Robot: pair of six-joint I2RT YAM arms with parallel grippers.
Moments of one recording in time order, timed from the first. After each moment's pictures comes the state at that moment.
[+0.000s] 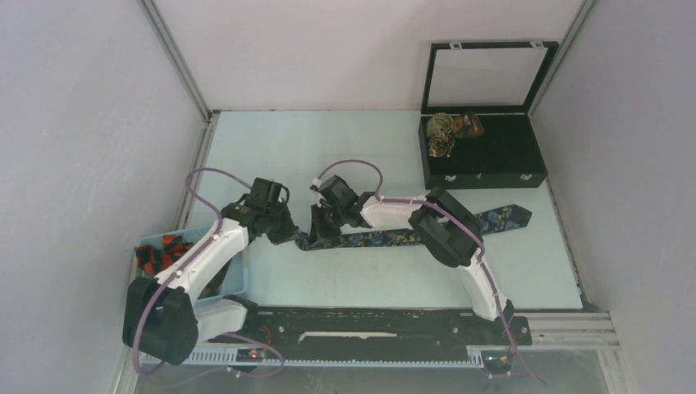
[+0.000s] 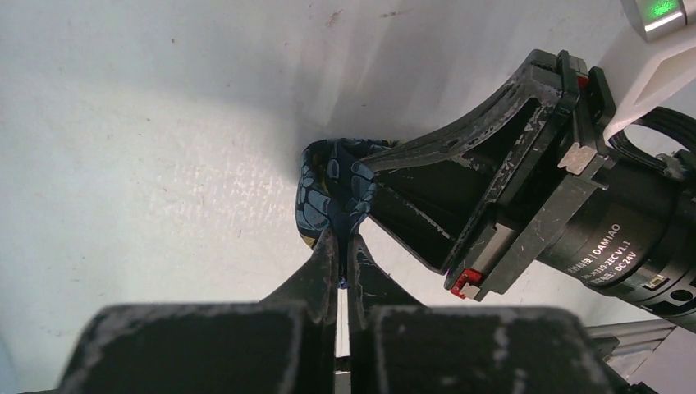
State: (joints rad) left arm -0.32 1.16 0.75 -0.64 0.07 -0.76; right arm 0.91 2.20 1.45 -0.10 -0.46 0.75
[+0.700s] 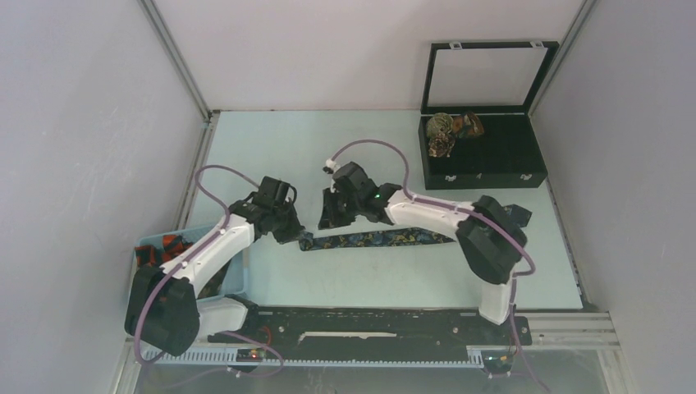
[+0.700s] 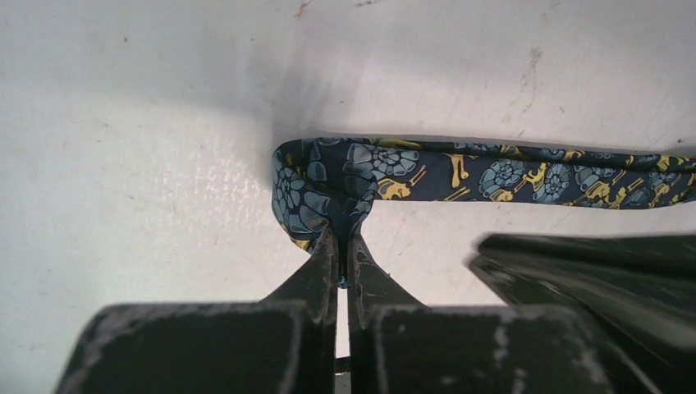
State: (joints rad) left arm -0.37 1.22 0.76 -0.62 0.07 -0.78; right arm 0.90 1.93 1.35 -0.19 -0.29 0.67
